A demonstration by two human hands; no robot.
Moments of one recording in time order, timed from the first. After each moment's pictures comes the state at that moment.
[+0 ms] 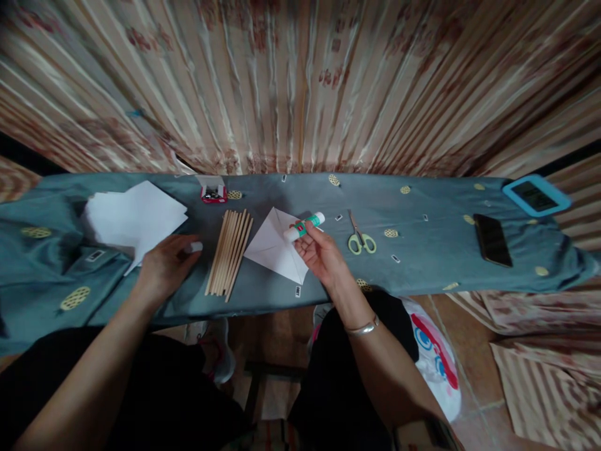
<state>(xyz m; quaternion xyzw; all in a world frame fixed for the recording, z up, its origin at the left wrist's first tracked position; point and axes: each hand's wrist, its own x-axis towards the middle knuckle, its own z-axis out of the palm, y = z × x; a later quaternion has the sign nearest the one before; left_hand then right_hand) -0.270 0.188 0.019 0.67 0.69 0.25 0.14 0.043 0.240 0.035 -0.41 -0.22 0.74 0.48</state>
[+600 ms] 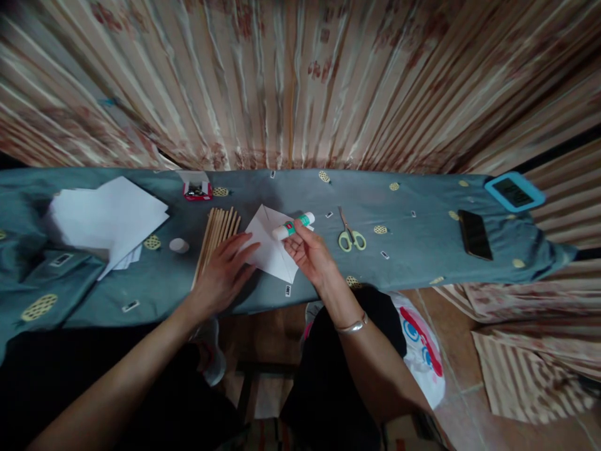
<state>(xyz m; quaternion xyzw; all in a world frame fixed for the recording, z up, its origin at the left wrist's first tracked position) -0.165 0.185 0.014 0.83 0.48 0.27 0.09 0.041 0.240 0.032 -0.43 -0.20 0.73 0.49</state>
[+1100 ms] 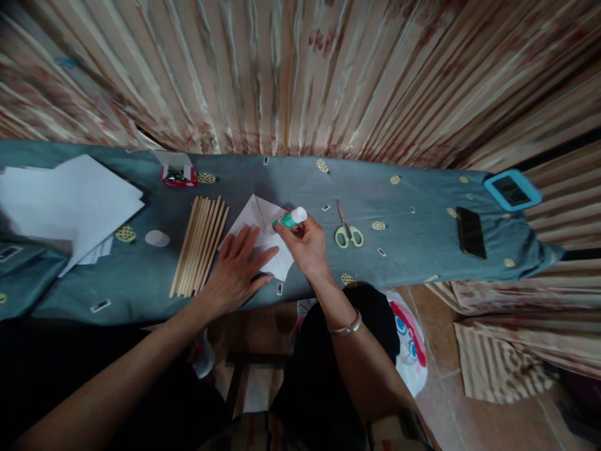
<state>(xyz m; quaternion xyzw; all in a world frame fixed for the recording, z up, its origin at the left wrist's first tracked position) -0.129 0.185 -0.014 0.85 0.48 0.19 0.11 0.042 0.243 0.018 -0.52 -0.49 0.49 0.51</state>
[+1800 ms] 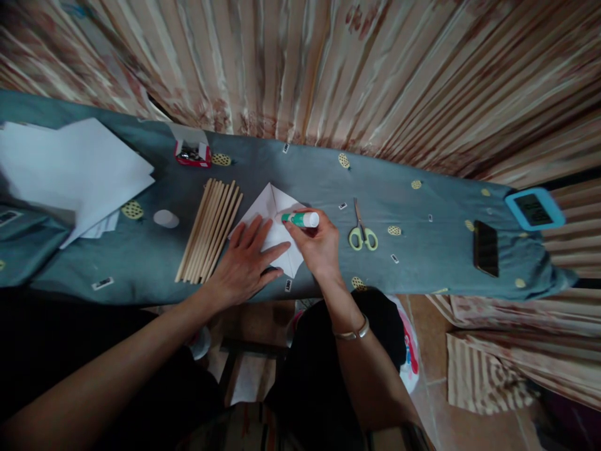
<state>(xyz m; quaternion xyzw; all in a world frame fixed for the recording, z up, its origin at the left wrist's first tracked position) -0.124 0.184 -0.013 0.83 0.50 0.20 0.15 0.037 0.239 0.020 -0.55 -0.51 0.44 0.49</state>
